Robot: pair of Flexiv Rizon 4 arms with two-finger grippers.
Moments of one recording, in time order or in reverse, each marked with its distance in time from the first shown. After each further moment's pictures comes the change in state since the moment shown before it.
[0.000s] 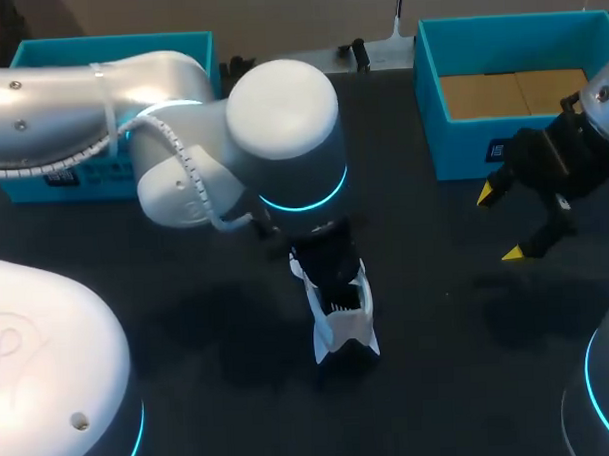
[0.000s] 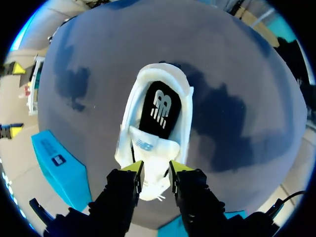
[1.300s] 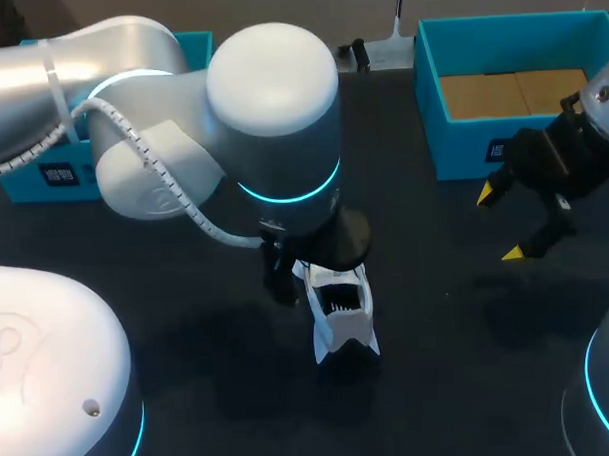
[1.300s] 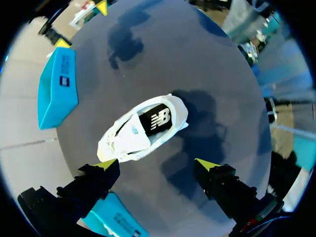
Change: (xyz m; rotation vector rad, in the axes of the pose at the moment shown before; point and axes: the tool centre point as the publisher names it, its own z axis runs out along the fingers) left arm 0.041 -0.030 -0.071 -0.020 0.074 -0.826; right arm 0.000 0.000 0.000 0.000 0.000 0.000
